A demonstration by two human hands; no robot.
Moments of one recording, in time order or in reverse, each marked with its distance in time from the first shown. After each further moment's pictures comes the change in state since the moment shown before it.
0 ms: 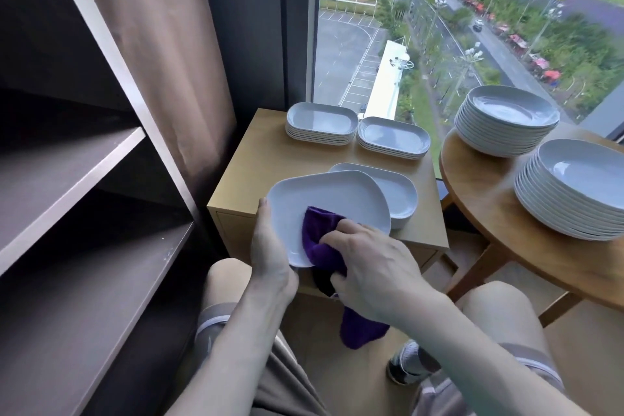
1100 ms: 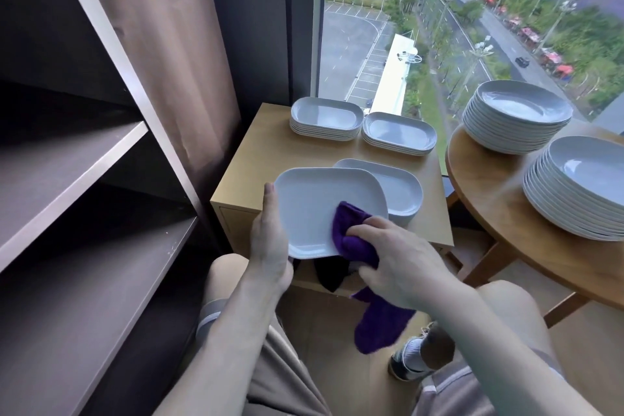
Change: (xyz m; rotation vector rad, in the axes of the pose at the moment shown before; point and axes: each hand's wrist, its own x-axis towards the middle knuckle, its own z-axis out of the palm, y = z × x) left_hand 0.005 0.007 -0.001 0.176 -0.004 0.055; right_hand 0.002 0.050 0.012 0.079 -0.039 0.053
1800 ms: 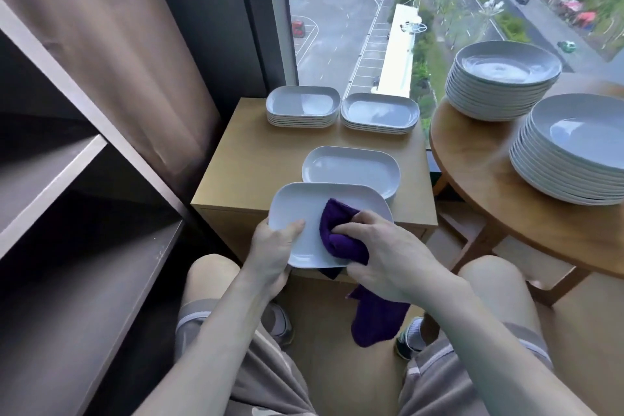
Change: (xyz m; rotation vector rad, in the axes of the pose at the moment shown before) left_hand -0.003 -0.044 0.022 0.241 -0.112 -0.110; right_hand -0.017 0.051 0.009 0.198 -0.025 -0.004
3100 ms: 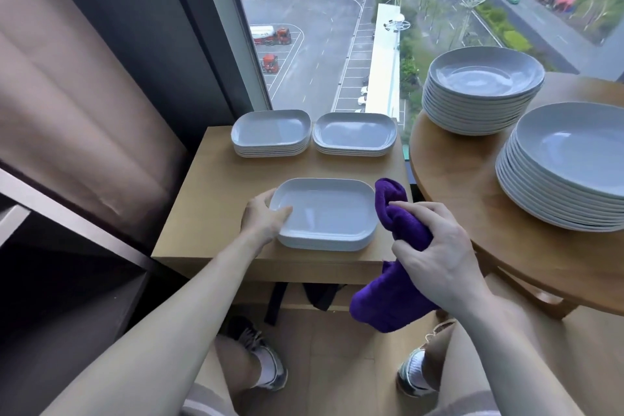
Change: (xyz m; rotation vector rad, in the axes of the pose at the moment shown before) left_hand 0.163 0.026 0.039 0.796 0.133 0.163; right_hand 0.015 0.088 -0.044 0.482 0.523 0.280
